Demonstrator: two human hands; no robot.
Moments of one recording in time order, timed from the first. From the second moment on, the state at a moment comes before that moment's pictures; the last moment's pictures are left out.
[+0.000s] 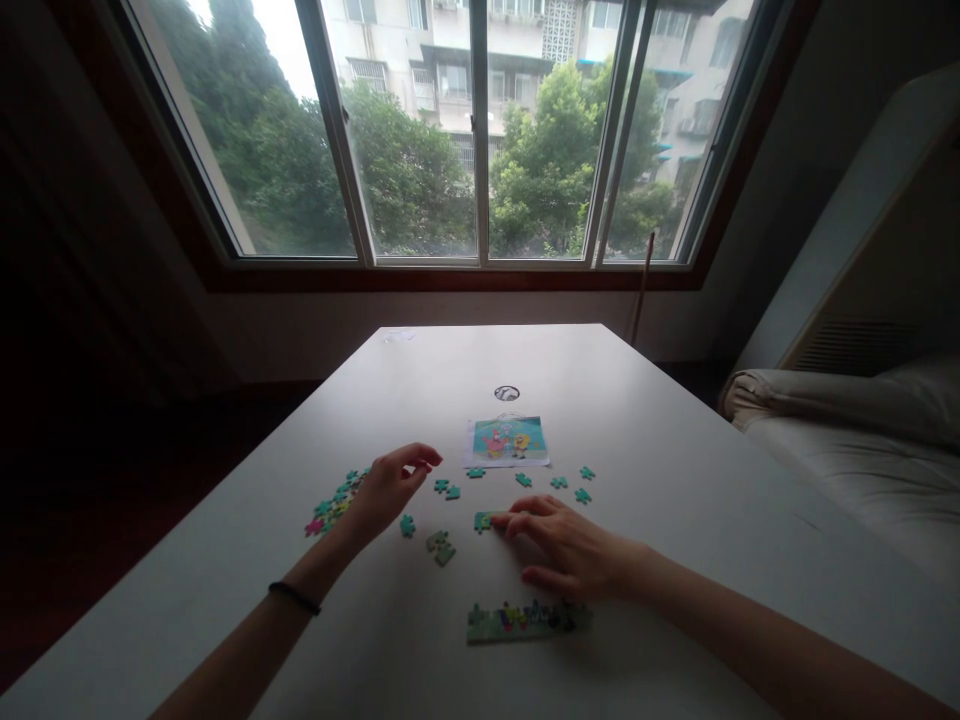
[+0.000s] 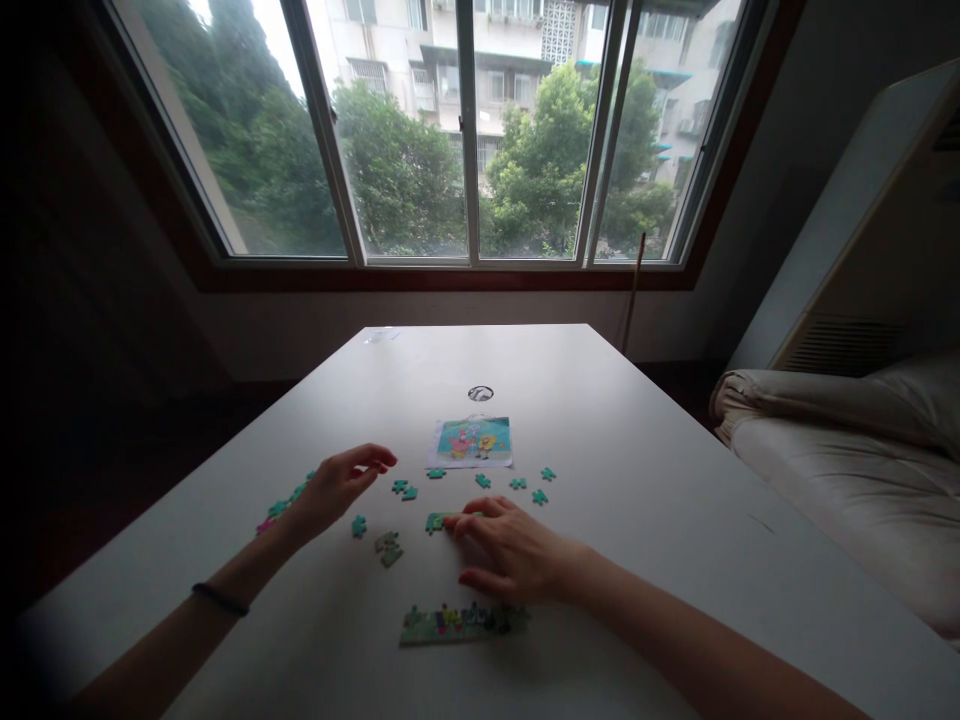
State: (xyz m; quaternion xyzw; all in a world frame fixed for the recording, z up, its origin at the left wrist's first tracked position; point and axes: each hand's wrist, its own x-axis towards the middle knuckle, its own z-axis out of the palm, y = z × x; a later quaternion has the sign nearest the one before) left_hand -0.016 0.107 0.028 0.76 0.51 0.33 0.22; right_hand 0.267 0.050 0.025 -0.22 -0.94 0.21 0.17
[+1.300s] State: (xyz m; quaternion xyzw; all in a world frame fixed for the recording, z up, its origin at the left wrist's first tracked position) left_hand -0.010 0.101 0.008 0.84 0.49 0.16 0.14; right_hand 0.360 0.143 -0.012 -0.58 -0.66 0.26 0.40
